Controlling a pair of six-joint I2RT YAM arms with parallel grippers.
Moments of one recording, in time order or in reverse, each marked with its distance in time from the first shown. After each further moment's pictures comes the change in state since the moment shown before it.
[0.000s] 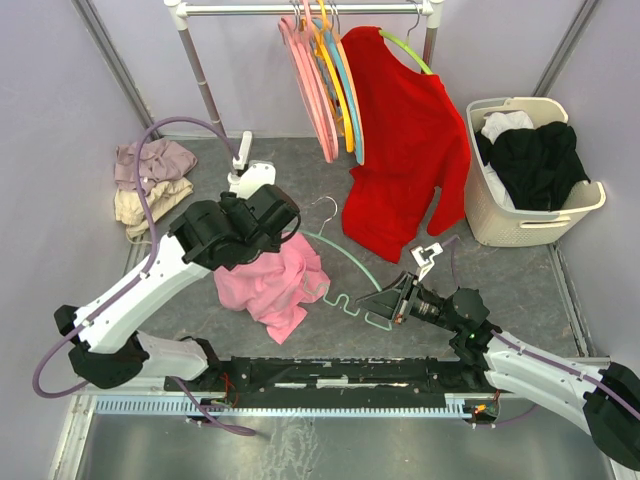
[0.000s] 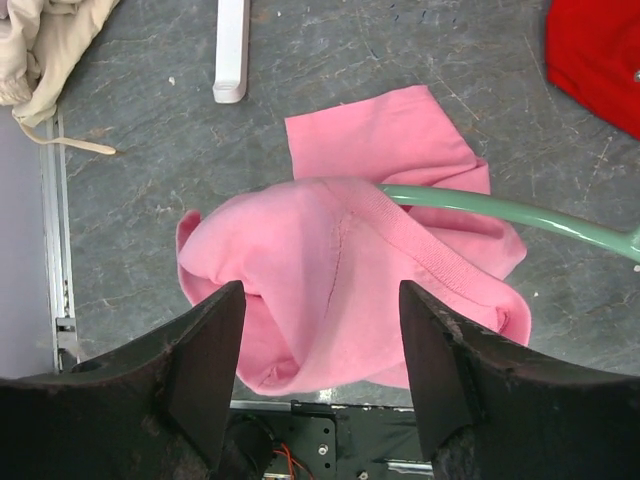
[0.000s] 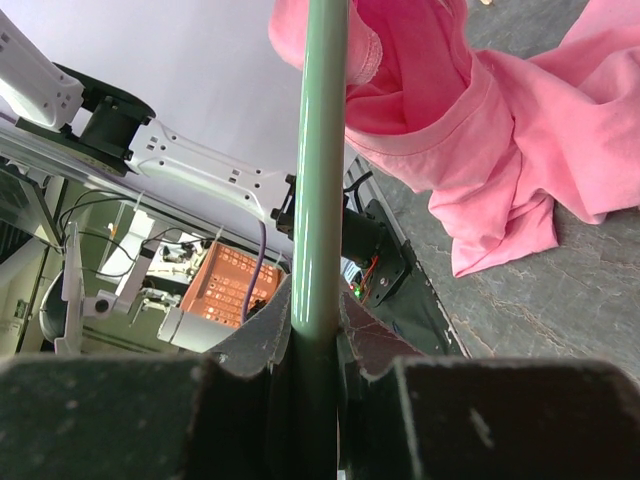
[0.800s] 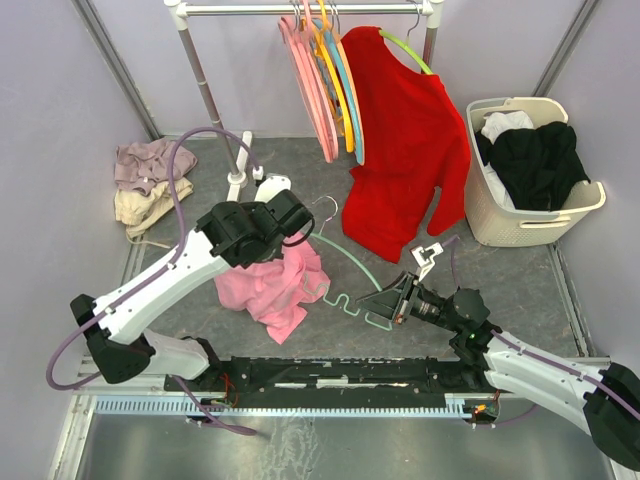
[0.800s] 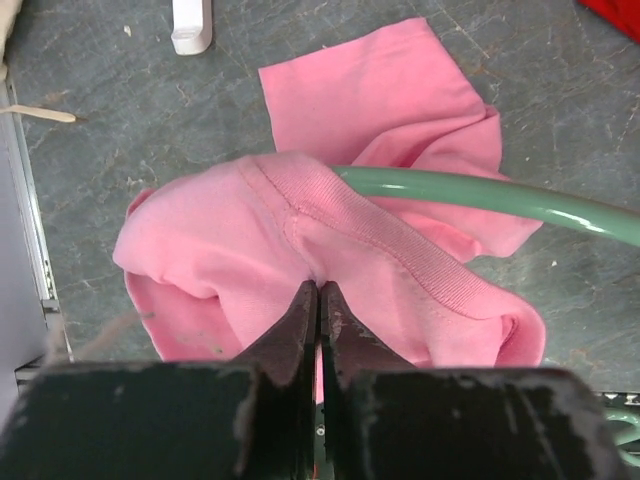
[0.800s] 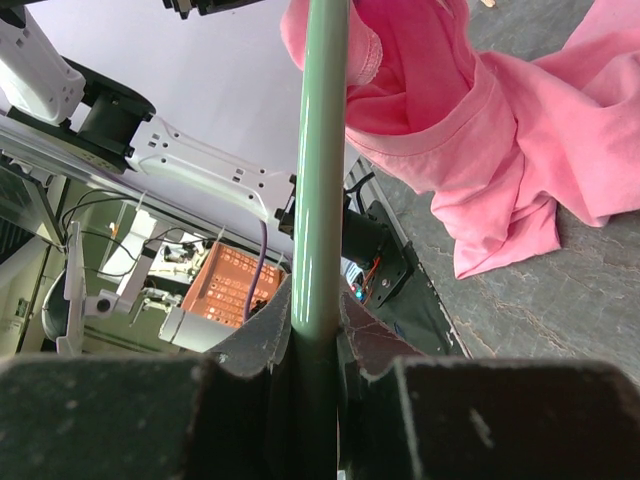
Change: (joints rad) left arm 0.026 0.032 -0.126 0.056 0.094 0.006; right arm 0.000 -0.002 0.000 0.006 -0.003 0.001
